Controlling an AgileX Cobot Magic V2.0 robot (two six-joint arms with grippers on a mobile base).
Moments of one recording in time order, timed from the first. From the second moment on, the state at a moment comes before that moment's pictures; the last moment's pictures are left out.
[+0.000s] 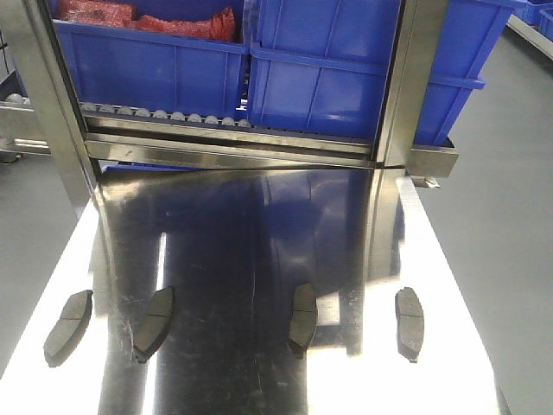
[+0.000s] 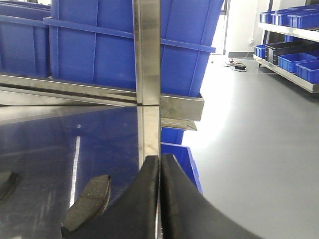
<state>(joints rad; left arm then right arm) 0.00 -0.01 0.03 0.00 -0.05 -0.08 0.01 -0.01 0.03 -0.07 0.14 0.06</state>
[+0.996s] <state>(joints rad) 0.00 0.83 -0.56 -0.07 0.64 -0.09 0.01 -0.01 0.03 -0.07 0.14 0.06</state>
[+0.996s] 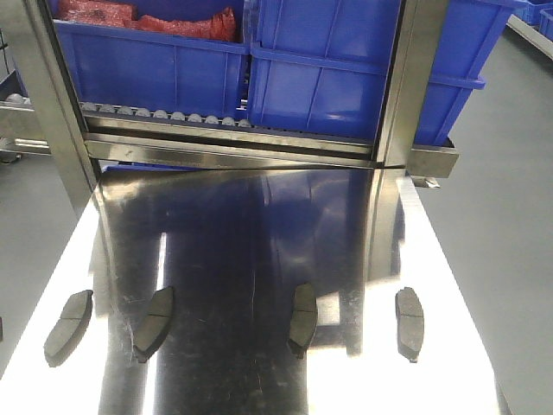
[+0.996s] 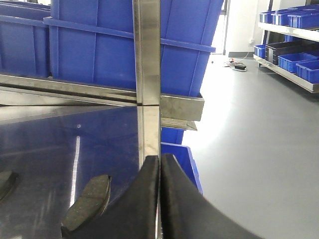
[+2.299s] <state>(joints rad) -0.07 1.28 -0.87 -0.10 0.80 0.13 0.01 -0.01 0.03 -0.07 0.14 0.06</state>
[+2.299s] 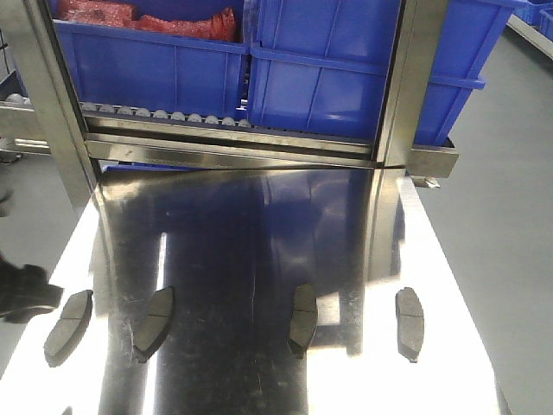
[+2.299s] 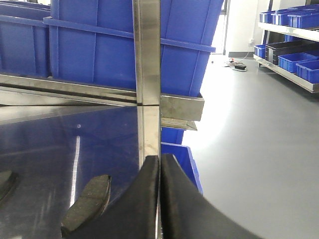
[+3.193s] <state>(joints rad) -0.09 1.76 -1.03 -0.07 0.77 0.02 0.01 -0.01 0.03 -0.07 0.14 0.06</state>
